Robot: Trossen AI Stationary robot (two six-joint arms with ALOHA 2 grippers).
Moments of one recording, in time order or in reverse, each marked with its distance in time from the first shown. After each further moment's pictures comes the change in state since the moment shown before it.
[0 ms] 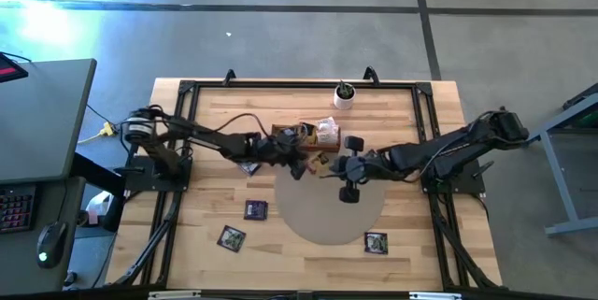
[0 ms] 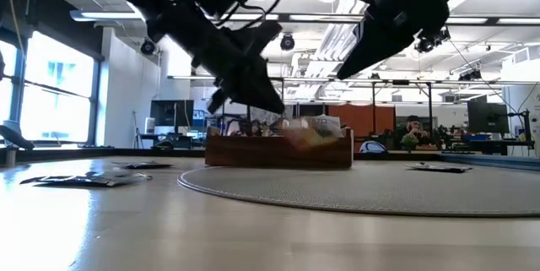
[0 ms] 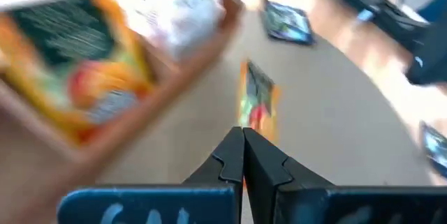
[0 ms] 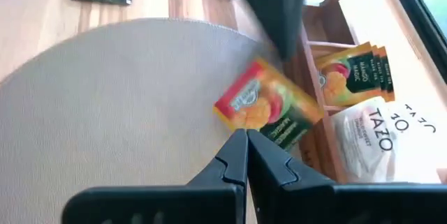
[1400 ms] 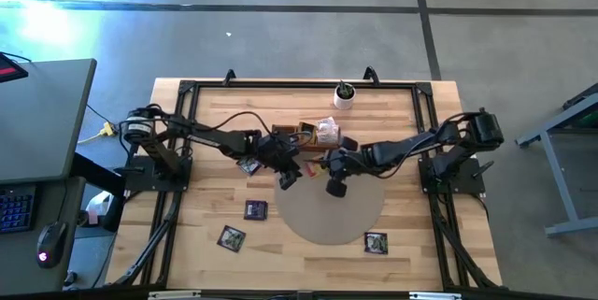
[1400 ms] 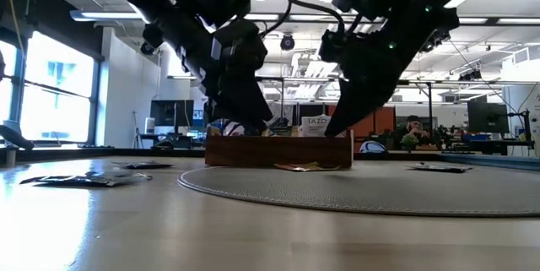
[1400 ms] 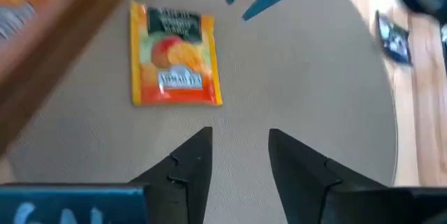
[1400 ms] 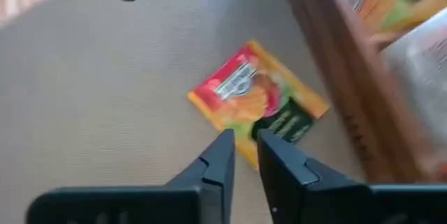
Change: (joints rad) left arm 0.016 -0.002 0.000 -0.148 0.342 0.143; right arm -0.140 0.212 -0.034 0.141 -0.152 0.195
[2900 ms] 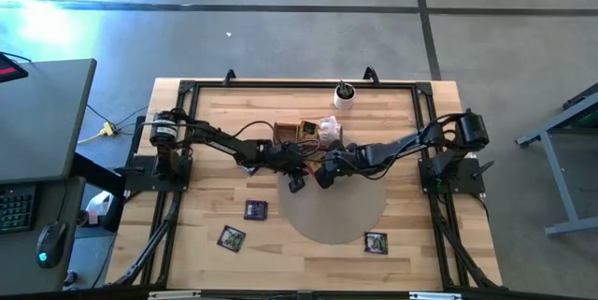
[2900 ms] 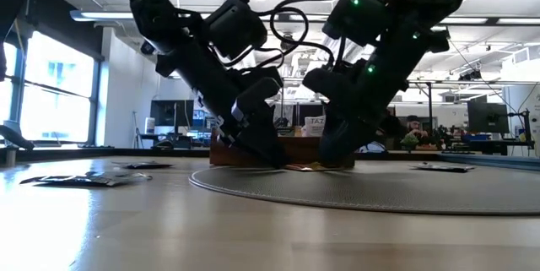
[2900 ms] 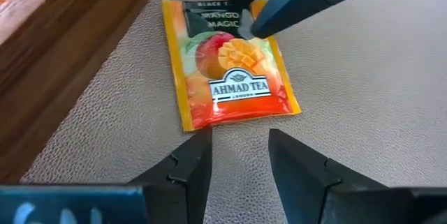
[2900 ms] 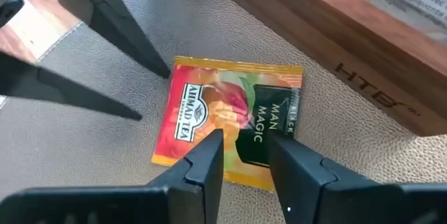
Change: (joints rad) left arm -0.024 0.209 0.036 0.159 -0.192 0.128; right arm -0.026 0.118 0.000 0.067 0.070 0.559
